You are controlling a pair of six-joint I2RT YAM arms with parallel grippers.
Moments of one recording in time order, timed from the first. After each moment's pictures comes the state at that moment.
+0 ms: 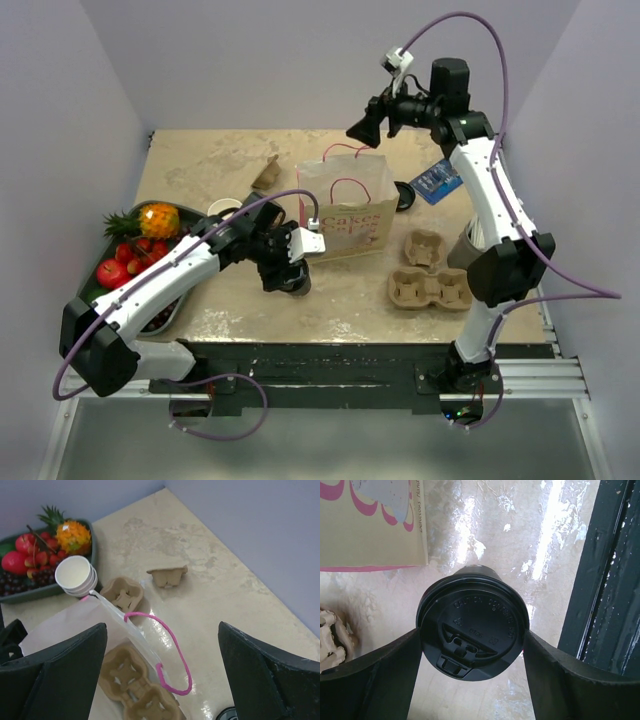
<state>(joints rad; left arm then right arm) -0.66 1.29 1.11 -0.82 0.36 0.64 0.23 1.83 2.01 -0.48 -0.78 -0.11</state>
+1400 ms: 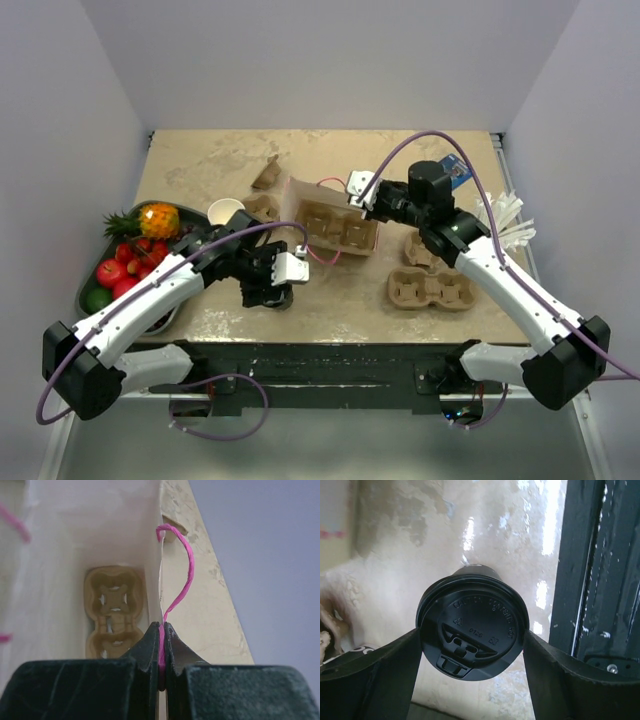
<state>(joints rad) -0.65 1.16 1.01 -0.92 0.35 0.81 0.54 1.22 1.14 -0.24 -0.40 -0.72</state>
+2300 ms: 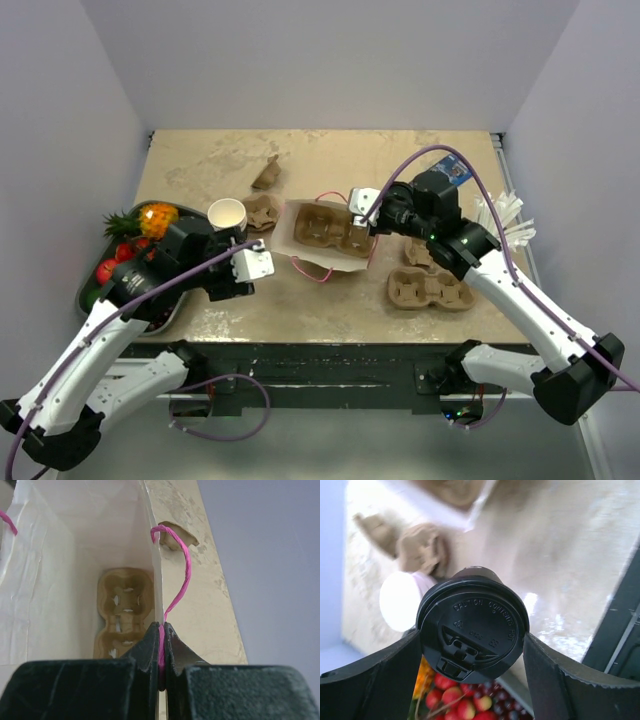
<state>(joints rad) -0.61 0.82 1.08 -1.04 0.11 0.81 0.58 1.13 1.10 -0.31 -0.40 -0.79</state>
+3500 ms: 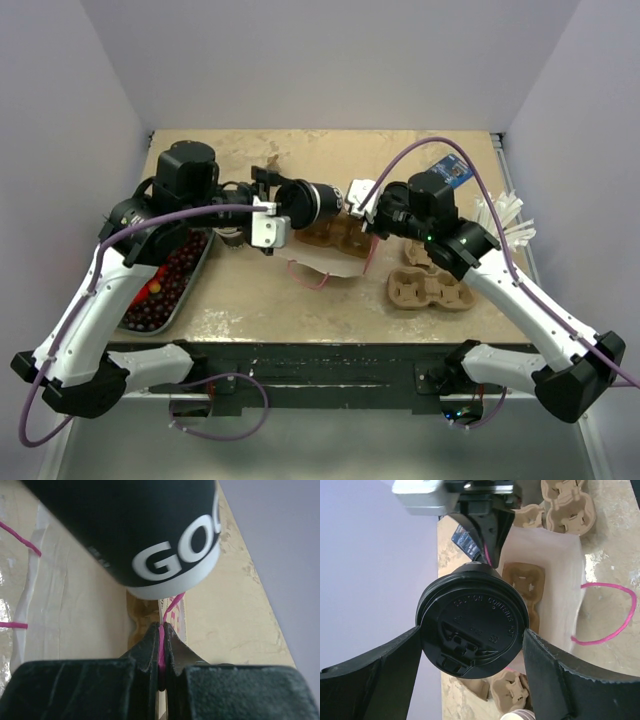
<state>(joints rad) -0.61 1.18 1.65 -0.92 0.61 1.08 0.62 1.13 1.13 -0.37 -0.37 -0.60</state>
